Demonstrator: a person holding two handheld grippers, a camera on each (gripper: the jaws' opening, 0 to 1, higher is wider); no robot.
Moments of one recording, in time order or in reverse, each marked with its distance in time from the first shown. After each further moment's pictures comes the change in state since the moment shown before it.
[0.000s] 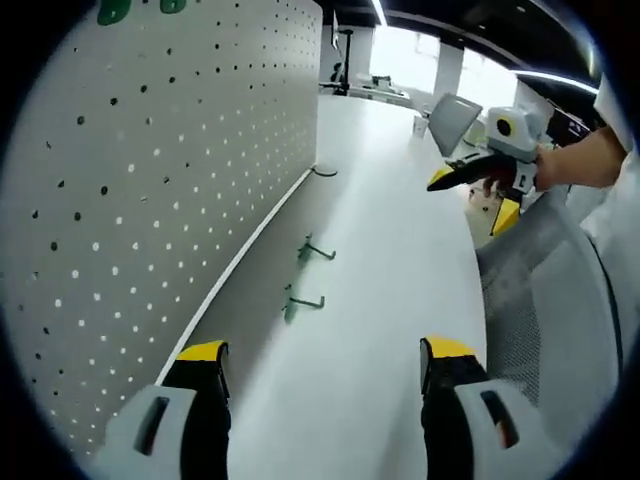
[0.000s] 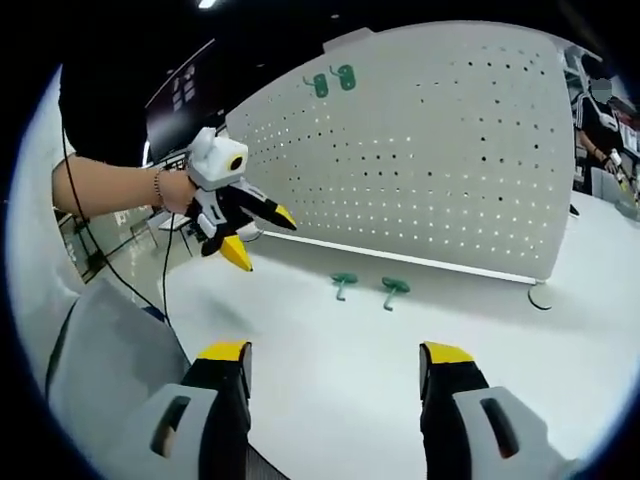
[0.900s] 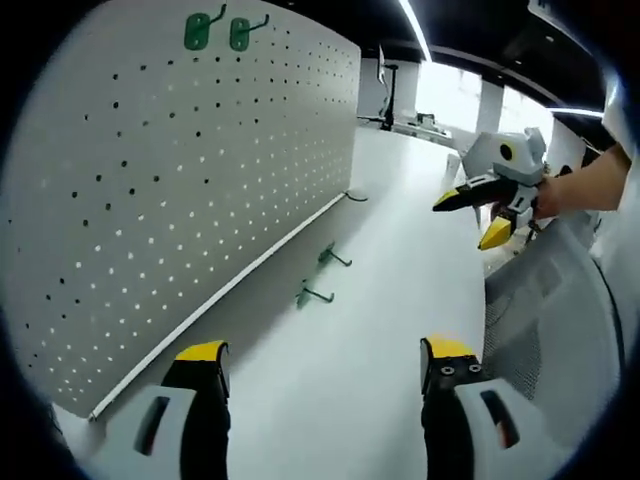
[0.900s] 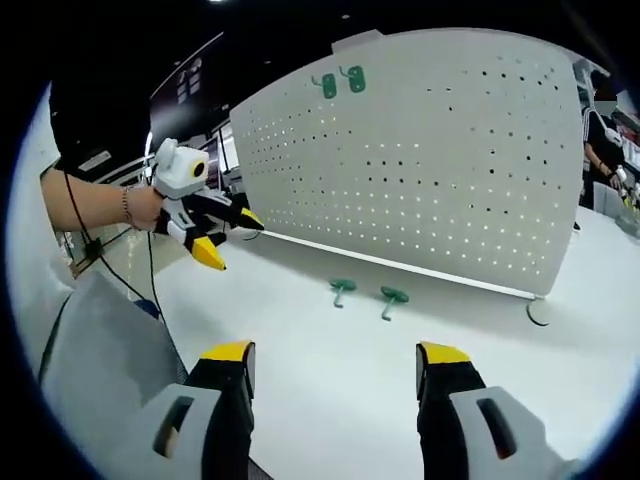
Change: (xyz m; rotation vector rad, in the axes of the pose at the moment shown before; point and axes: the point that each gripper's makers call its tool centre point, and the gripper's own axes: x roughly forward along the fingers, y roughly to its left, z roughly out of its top) left arm -0.037 -0.008 -0.018 -0.130 -0.142 0.147; right arm 0.009 0.000 0.011 -0.048 -0.002 -0.011
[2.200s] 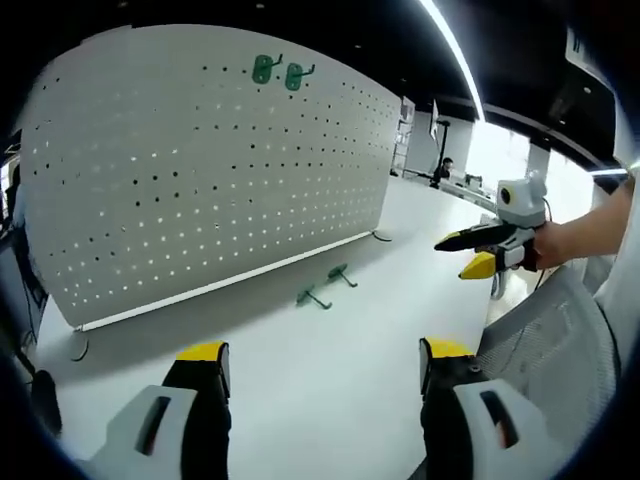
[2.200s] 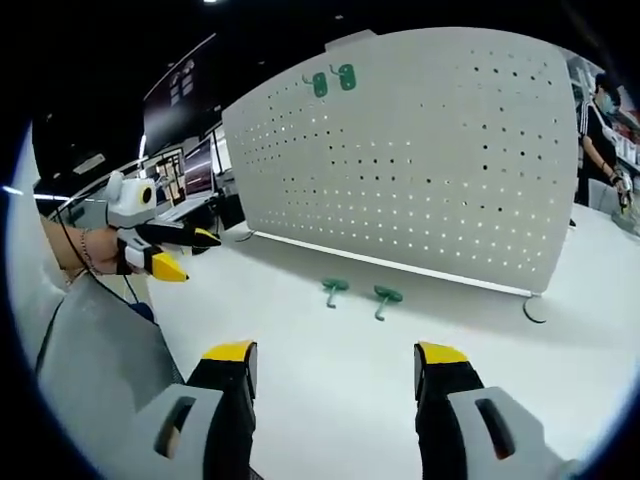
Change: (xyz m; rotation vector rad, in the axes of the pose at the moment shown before) left arm -0.036 -0.031 -0.019 -0.231 -0.241 0.182; right arm 0.005 -0.006 0.000 0.006 -0.001 -0.022
